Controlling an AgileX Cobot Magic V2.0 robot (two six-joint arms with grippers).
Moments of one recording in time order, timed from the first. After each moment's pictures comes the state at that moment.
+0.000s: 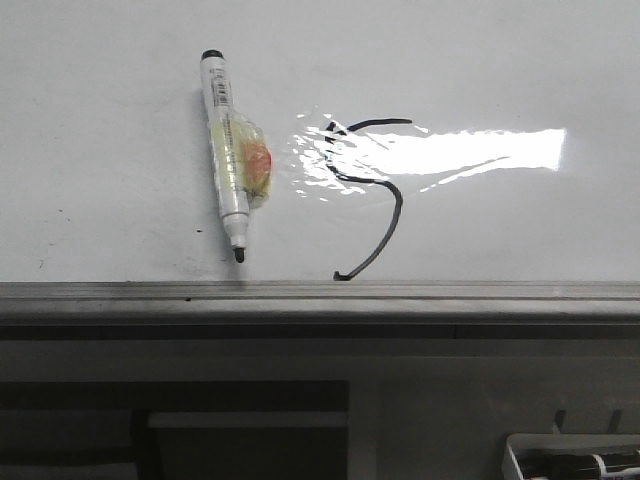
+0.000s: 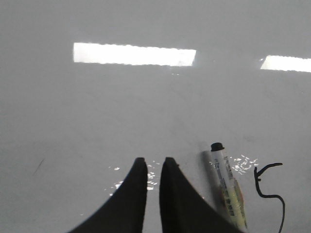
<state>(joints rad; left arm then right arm) -1.03 0.55 -0.48 -1.78 -0.61 1.49 0.73 0.33 -0.40 0.21 0.25 -0.45</state>
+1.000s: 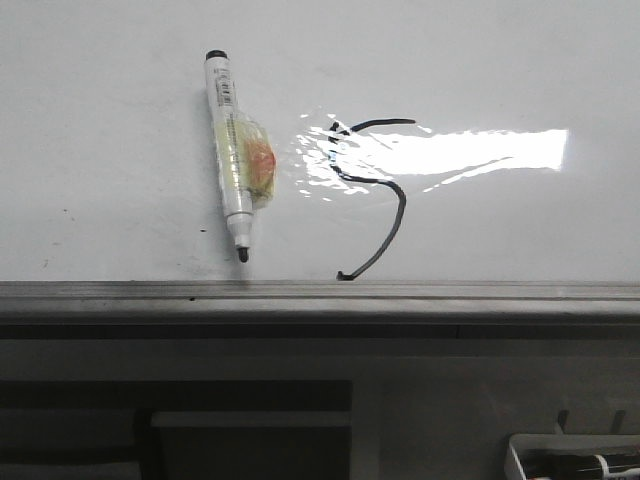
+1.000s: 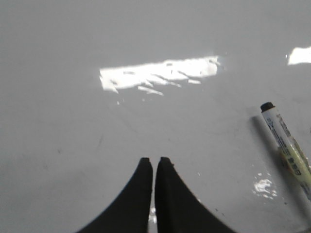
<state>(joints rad) -0.95 0.36 -0.21 -1.43 -0.58 1.41 0.74 0.30 -0.28 0.21 0.24 -0.45</state>
